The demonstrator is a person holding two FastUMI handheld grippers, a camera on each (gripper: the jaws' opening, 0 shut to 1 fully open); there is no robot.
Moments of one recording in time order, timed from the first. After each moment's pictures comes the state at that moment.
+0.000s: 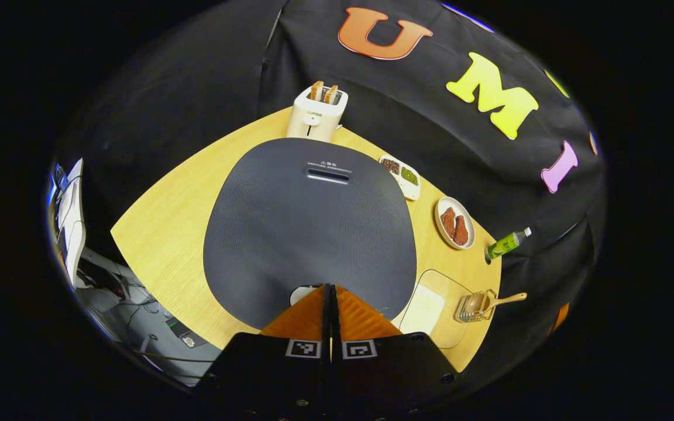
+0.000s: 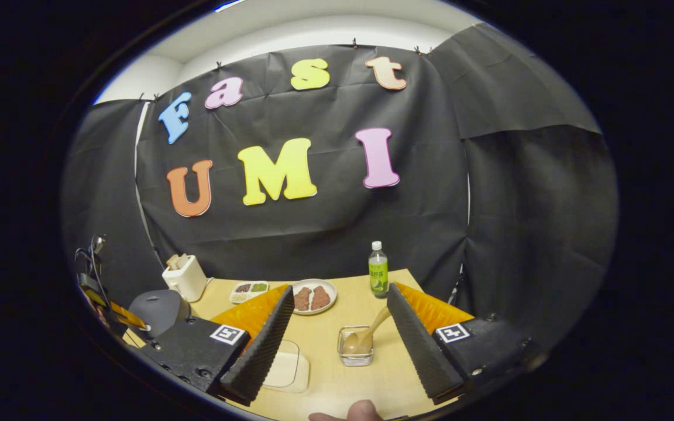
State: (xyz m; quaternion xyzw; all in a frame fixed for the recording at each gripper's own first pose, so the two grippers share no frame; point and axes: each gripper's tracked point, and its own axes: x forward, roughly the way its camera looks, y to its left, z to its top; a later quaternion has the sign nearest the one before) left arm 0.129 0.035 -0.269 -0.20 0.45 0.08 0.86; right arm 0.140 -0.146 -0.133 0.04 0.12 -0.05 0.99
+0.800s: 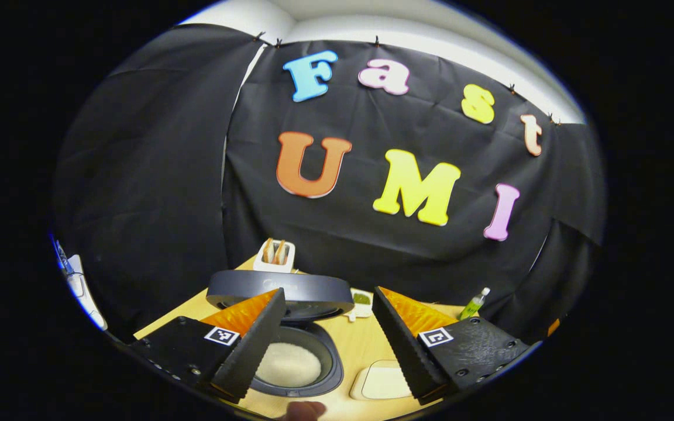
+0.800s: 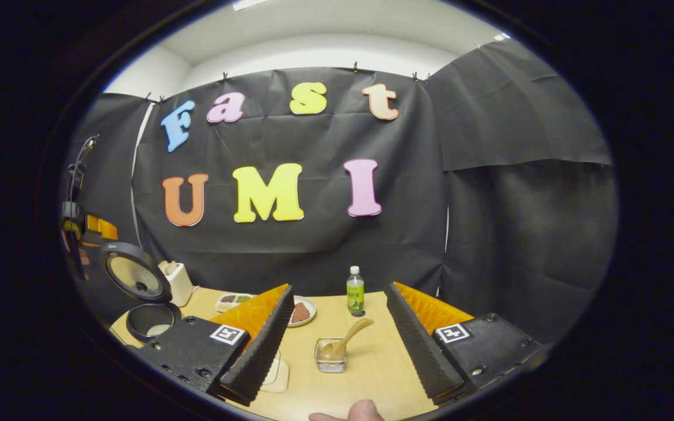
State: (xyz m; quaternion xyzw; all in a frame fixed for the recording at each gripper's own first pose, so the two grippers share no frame) left arm 0.191 0.013 -0.030 -0.07 0.10 0.04 0.99; right arm 0.096 -0.161 -0.089 0.00 0.07 -0.08 0.99
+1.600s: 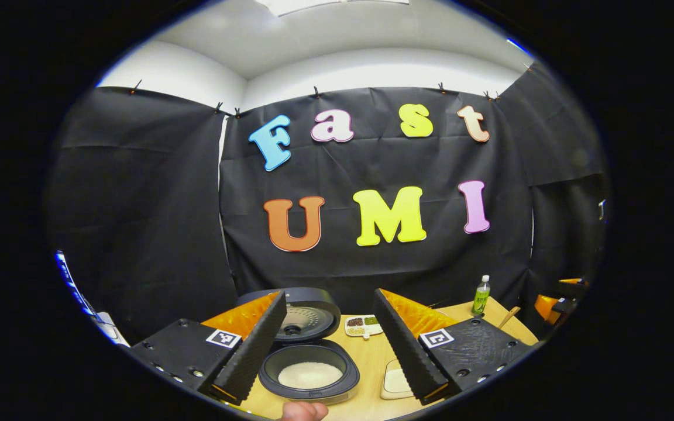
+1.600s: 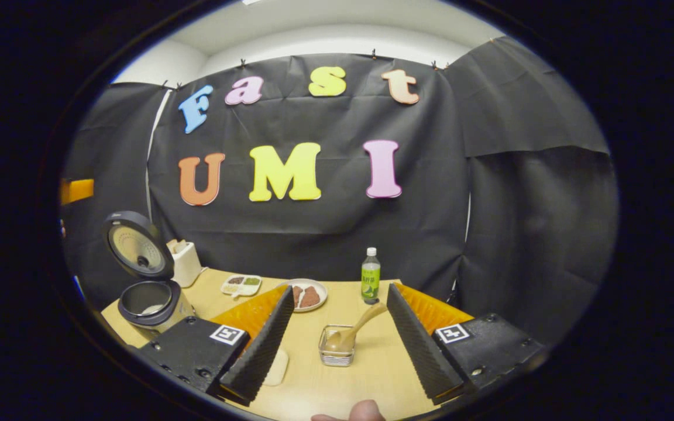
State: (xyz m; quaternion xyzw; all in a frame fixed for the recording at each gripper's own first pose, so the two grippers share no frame) left arm 0.100 -0.042 -0.016 0.07 0.00 0.03 1.00; right arm 0.136 -0.161 -0.179 -0.01 0.12 -0.02 0.99
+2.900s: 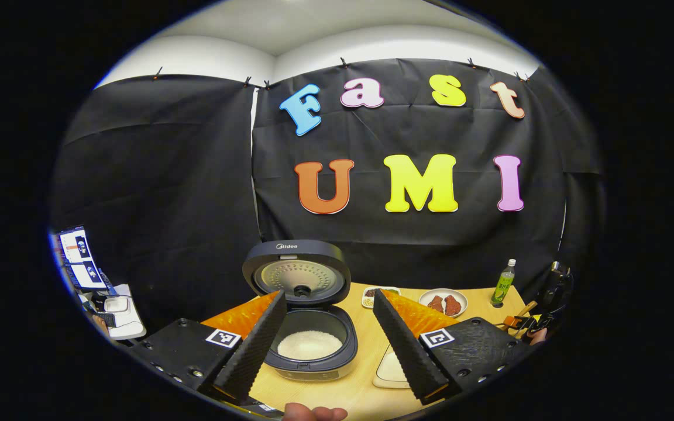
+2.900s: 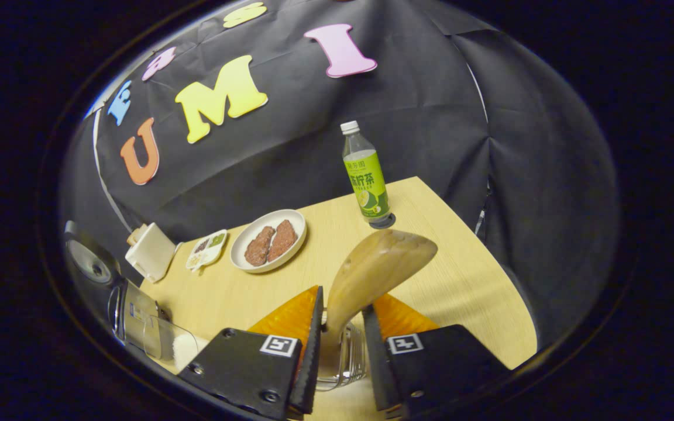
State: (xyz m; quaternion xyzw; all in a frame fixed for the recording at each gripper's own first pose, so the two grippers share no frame) left arm 0.085 -0.048 -0.077 0.04 0.09 0.14 0.99; right arm 0.301 -0.213 -0.387 0.14 0.31 -0.03 0.94
